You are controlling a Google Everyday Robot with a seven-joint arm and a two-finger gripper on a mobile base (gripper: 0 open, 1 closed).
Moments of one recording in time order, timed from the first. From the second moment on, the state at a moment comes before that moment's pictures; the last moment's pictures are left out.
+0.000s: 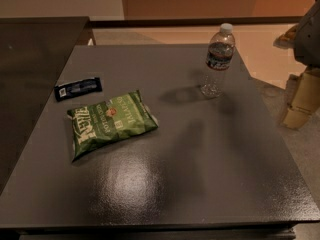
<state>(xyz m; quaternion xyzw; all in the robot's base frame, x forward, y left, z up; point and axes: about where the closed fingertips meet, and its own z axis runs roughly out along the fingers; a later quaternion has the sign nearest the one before) 0.438 -0.217 0.976 -0.60 0.78 -0.03 0.16</state>
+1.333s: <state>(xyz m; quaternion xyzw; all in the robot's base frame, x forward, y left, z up) 0.515 -0.171 0.975 -0.55 0.80 0.03 0.26</state>
